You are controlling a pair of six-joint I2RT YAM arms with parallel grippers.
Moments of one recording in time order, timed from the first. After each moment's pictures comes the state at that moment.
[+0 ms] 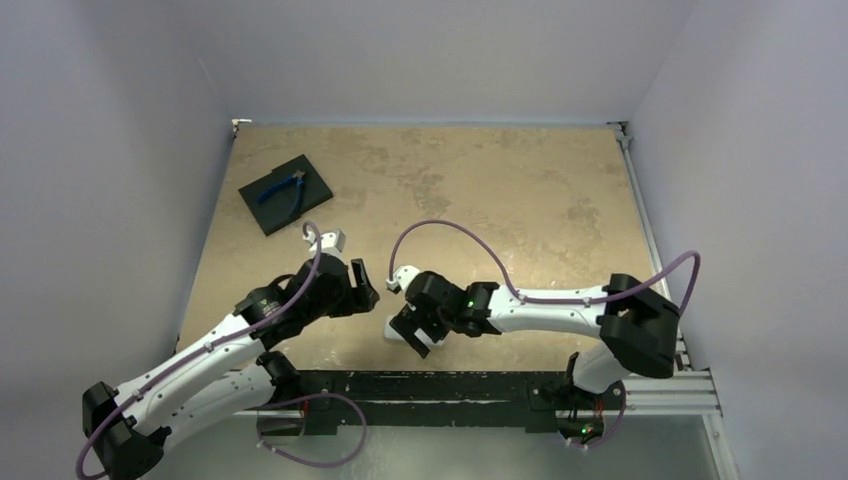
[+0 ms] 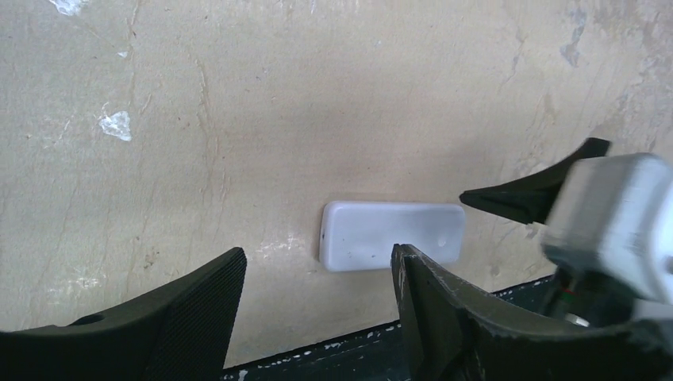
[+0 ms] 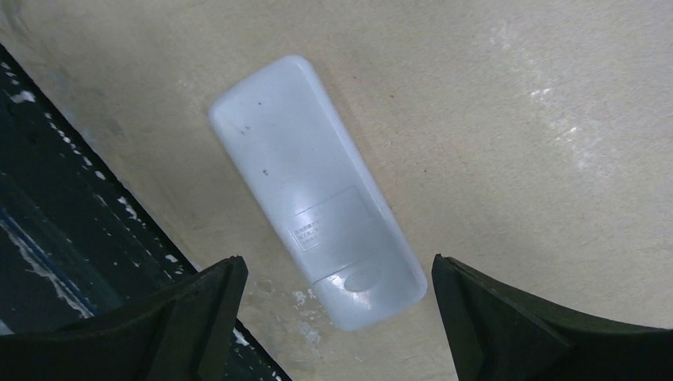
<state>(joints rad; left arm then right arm) -0.79 0.78 0.63 -0.64 -0.22 -0.83 1.19 1.50 0.88 -0.33 0.11 0.28</state>
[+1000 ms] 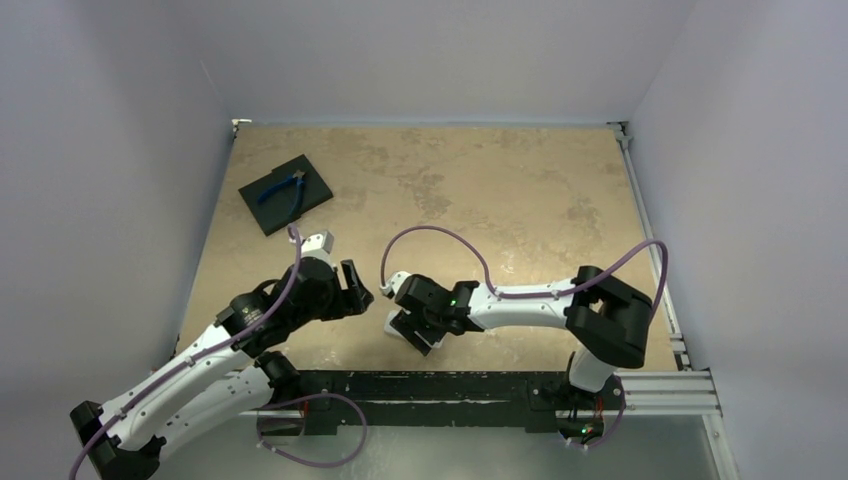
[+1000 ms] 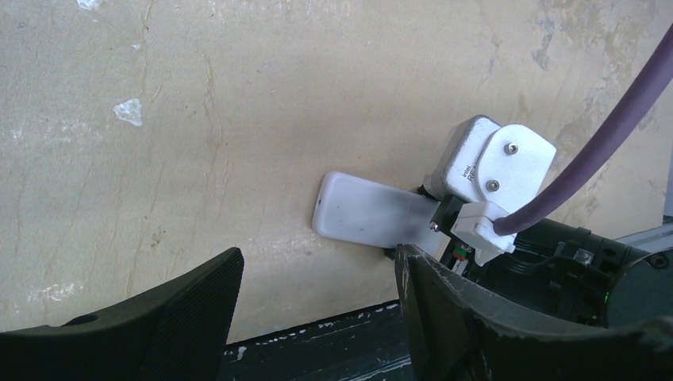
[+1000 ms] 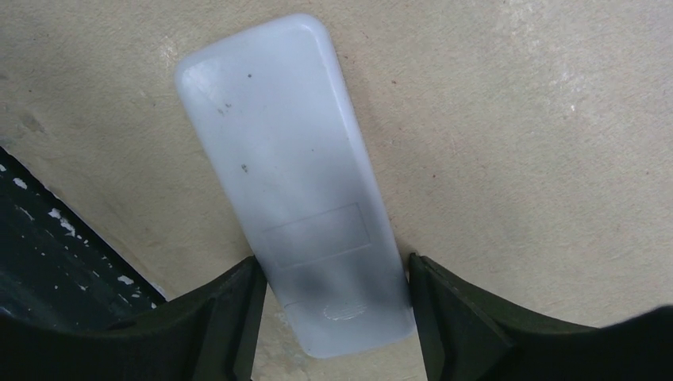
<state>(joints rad) -0.79 0.67 0.67 -0.75 -0.22 -0.86 1.19 1.67 0.94 -0.38 0.12 0.25</state>
